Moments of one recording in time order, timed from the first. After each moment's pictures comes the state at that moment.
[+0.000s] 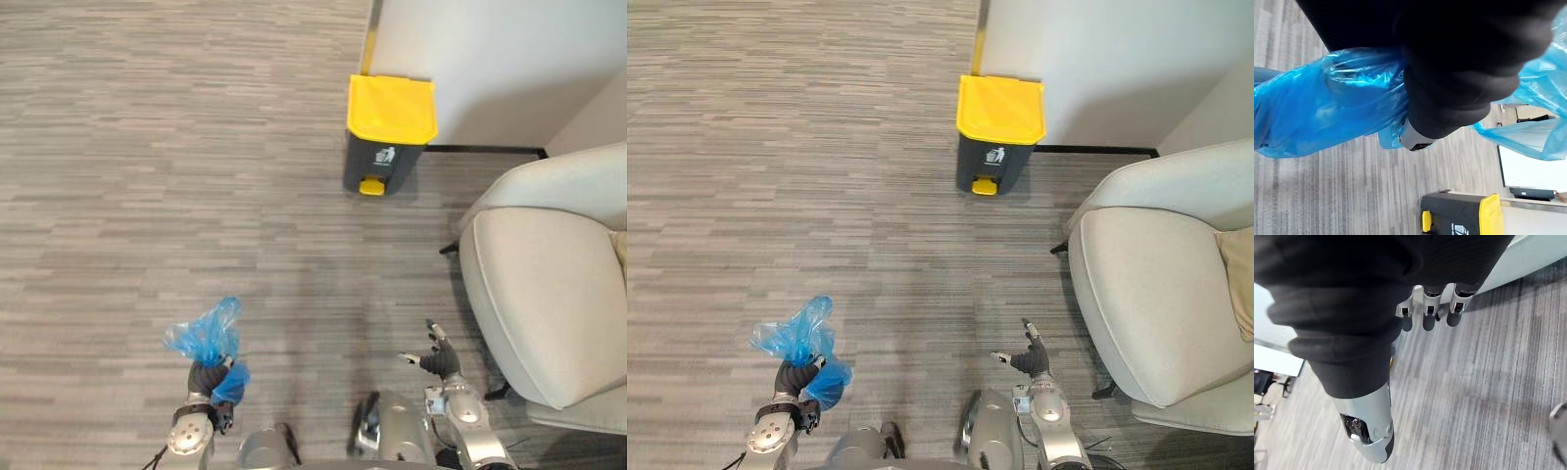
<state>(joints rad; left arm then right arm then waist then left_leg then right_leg) 0.22 0.17 0.03 0.43 -0.05 -0.20 0.13 0.11 -0.14 -0.03 0.53 -0.16 -0.17 -0.13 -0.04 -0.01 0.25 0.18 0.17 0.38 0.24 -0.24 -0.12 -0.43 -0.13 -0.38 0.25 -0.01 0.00</state>
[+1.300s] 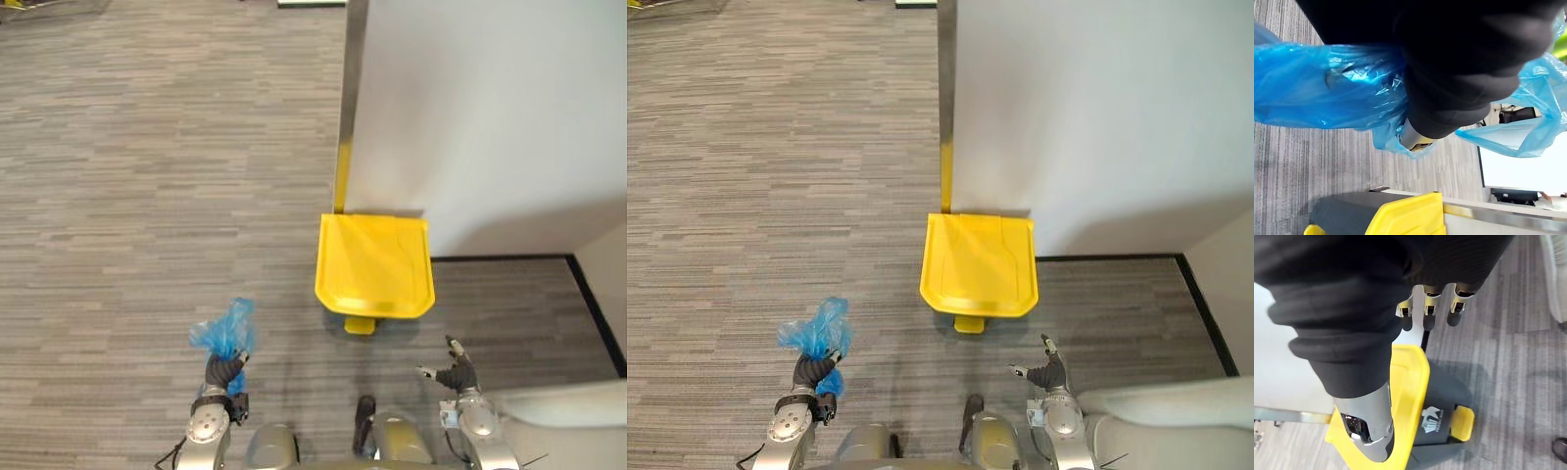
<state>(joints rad) 0.21 0.09 0.02 0.46 -0.03 -0.20 0.13 0.14 -0.12 -0.12 0.55 -0.12 -0.15 -0.17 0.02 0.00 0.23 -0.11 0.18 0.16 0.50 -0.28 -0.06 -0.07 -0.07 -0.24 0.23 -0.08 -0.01</state>
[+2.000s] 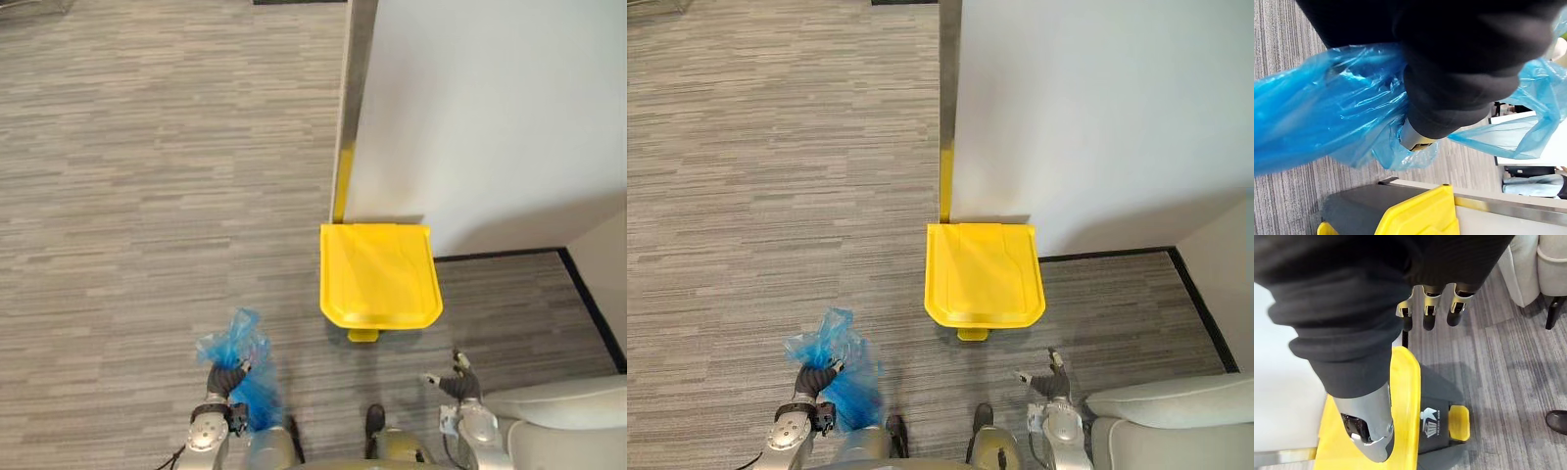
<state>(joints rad) 0.26 0.13 0.01 0.48 -0.03 -0.19 0.11 0.09 -0.12 -0.16 0.66 -0.08 -0.14 -0.17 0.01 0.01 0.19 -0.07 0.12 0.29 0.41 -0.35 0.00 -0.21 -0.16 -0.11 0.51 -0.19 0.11</state>
